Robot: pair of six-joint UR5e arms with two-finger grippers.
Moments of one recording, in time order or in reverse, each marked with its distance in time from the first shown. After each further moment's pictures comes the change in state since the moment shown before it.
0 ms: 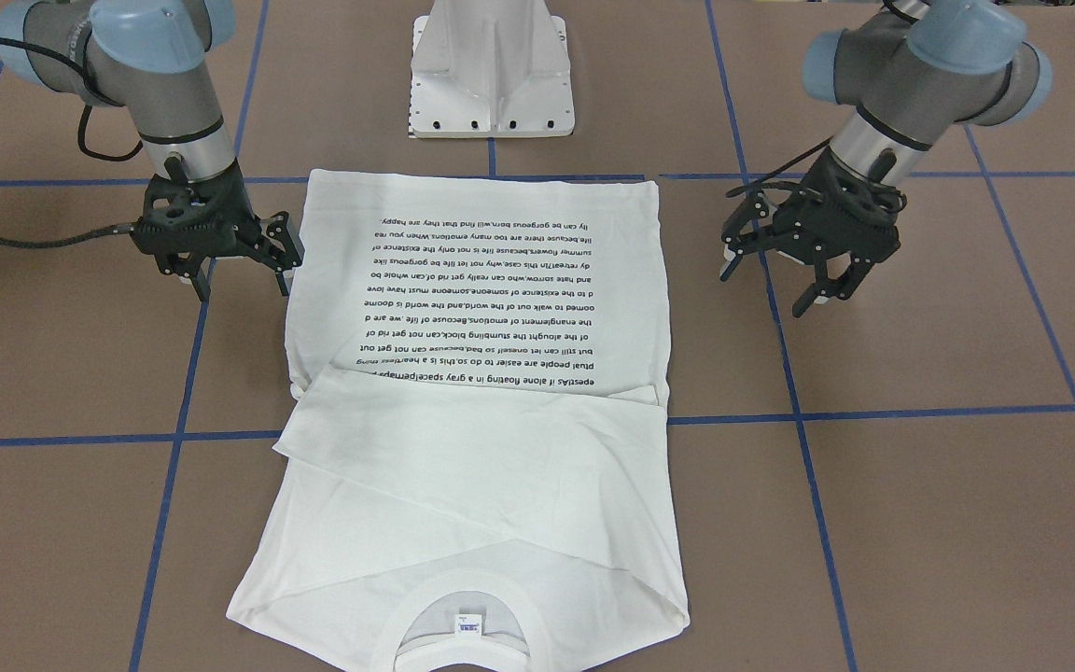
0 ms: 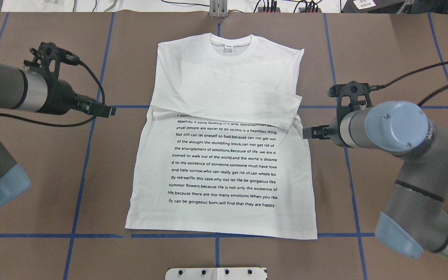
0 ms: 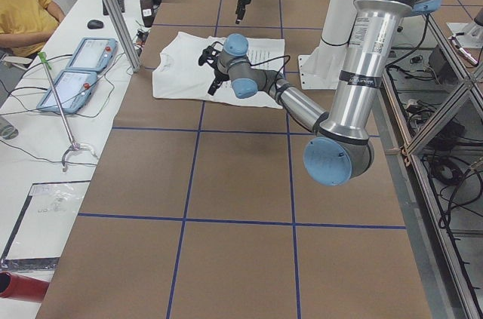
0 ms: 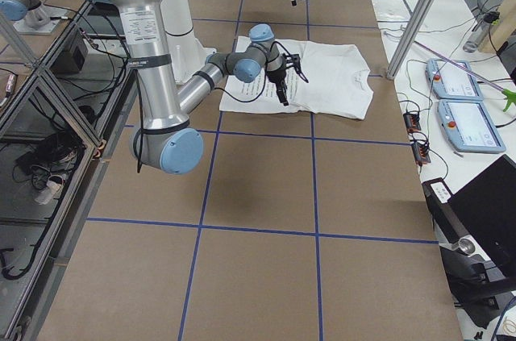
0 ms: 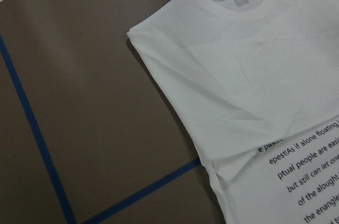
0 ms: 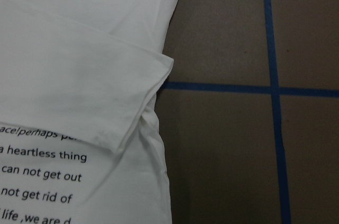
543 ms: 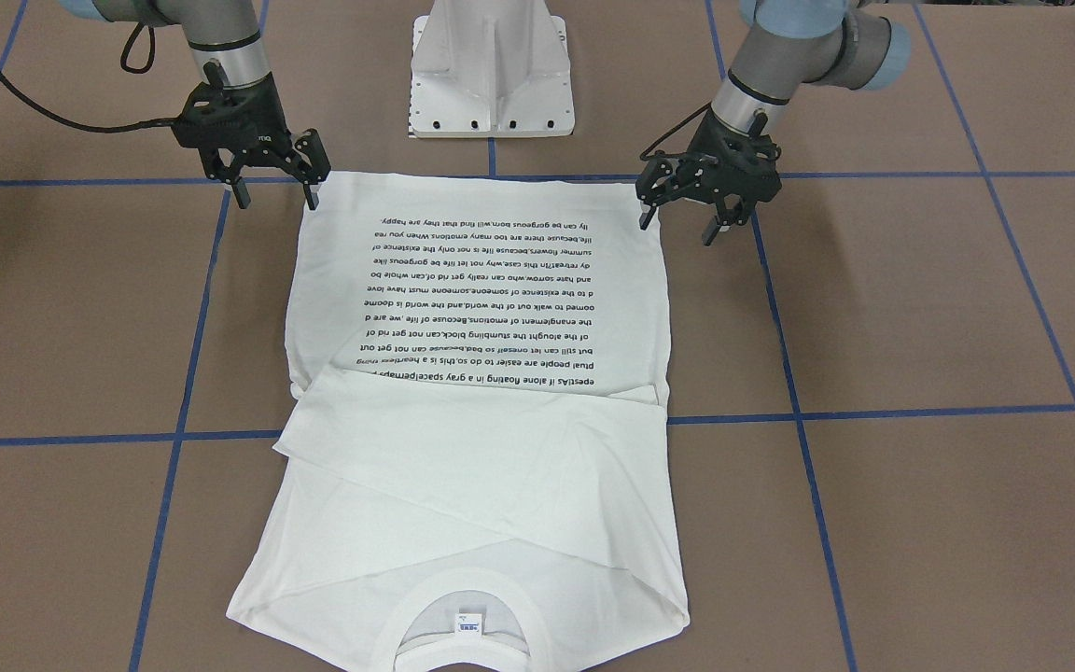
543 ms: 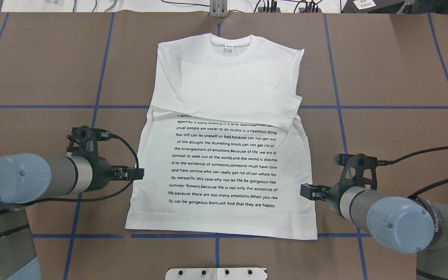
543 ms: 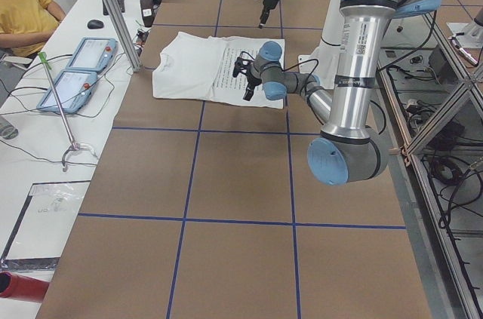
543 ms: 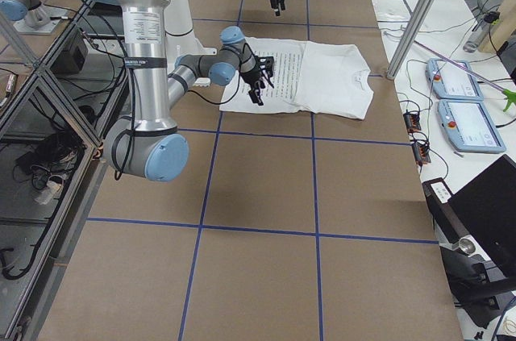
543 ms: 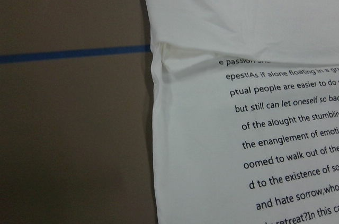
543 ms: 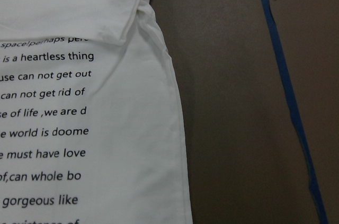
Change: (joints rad) left arm 0.378 0.067 -0.058 0.057 0.315 -0.432; right arm -0.326 -0.157 0.129 0.022 -0.255 0.338
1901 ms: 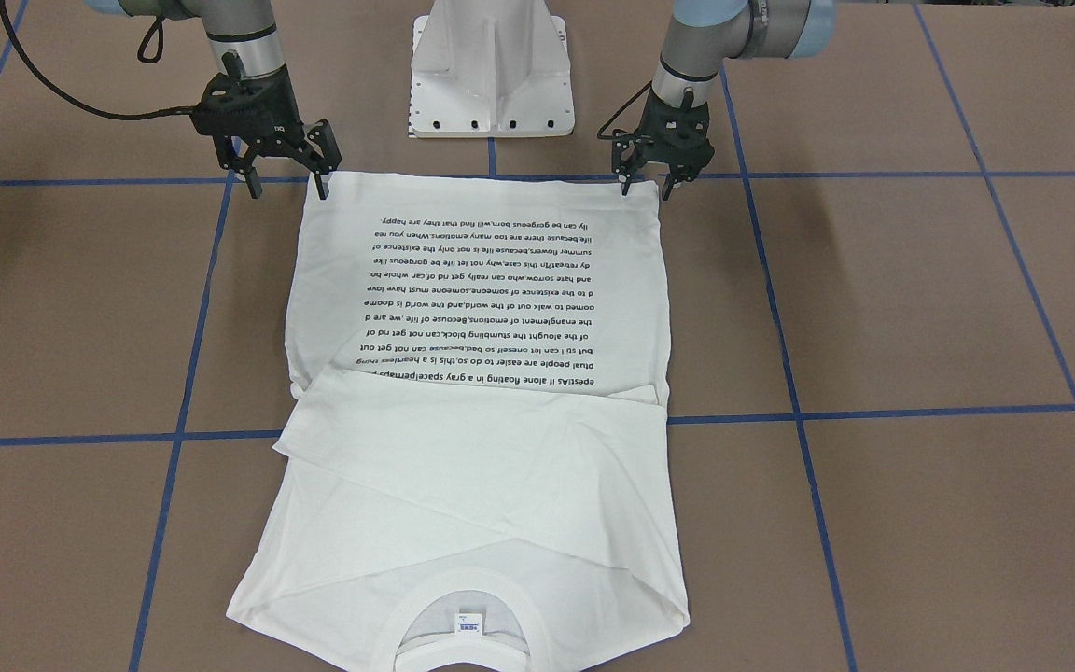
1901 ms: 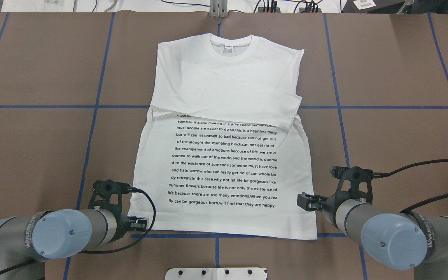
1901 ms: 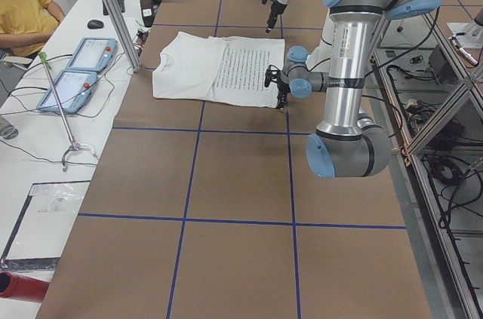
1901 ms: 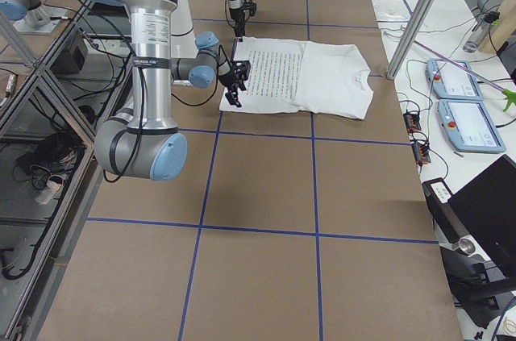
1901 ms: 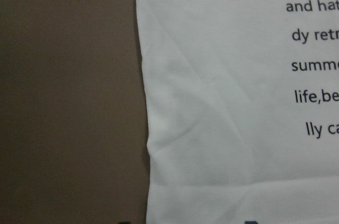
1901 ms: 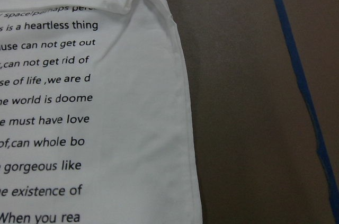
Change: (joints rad) left arm 0.193 -0.012 -0.017 0.196 0.062 -0.078; right arm -0.040 -0.002 -0.005 -0.002 -0.038 0.022
